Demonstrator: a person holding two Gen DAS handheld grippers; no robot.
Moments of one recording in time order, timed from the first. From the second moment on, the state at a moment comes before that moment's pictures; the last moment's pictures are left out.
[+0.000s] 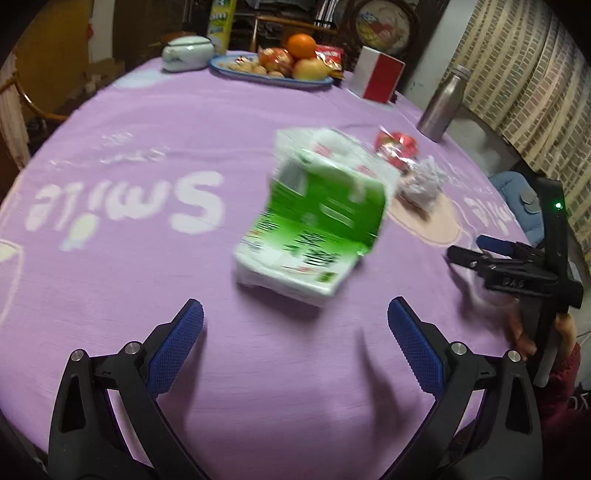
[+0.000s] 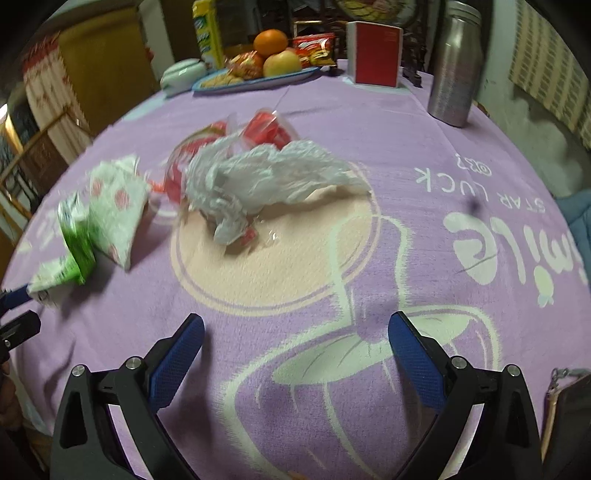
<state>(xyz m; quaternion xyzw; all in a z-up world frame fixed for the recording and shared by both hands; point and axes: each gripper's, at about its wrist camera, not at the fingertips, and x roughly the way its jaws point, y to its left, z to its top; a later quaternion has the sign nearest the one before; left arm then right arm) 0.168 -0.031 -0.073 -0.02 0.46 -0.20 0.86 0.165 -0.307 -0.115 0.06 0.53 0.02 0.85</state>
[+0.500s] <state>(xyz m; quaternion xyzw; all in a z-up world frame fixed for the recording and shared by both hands) 0.213 0.069 -0.056 0.00 0.44 0.05 0.90 0.164 -0.301 -0.113 0.04 0.53 0.04 0.85</state>
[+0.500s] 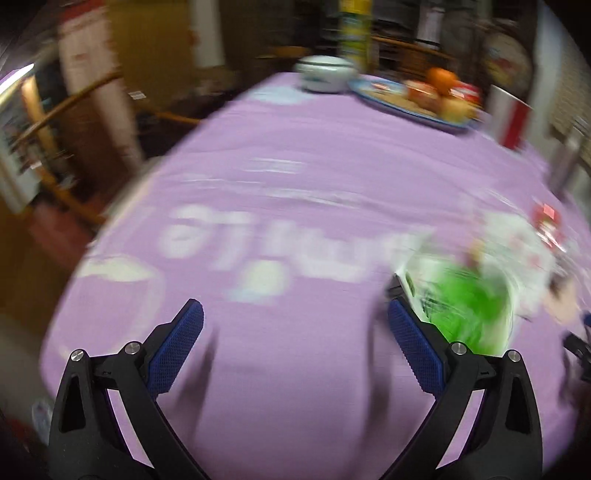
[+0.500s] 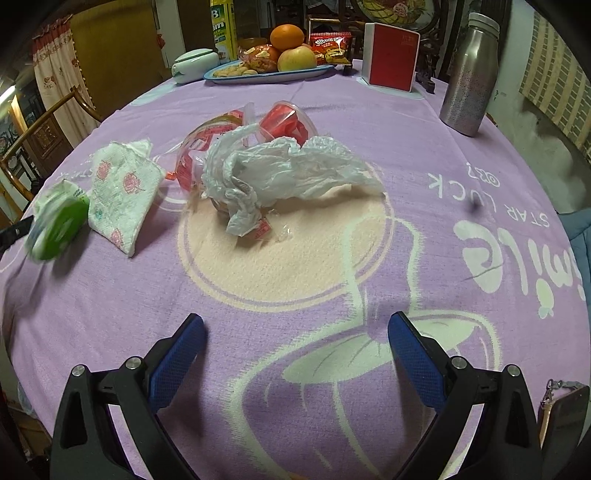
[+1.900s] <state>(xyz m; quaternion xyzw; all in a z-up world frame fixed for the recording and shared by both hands) 0.178 -0.017 -0.059 0.09 0.38 -0.15 0.91 0.165 -0.297 -0.113 0.03 0.53 0.03 0.85</state>
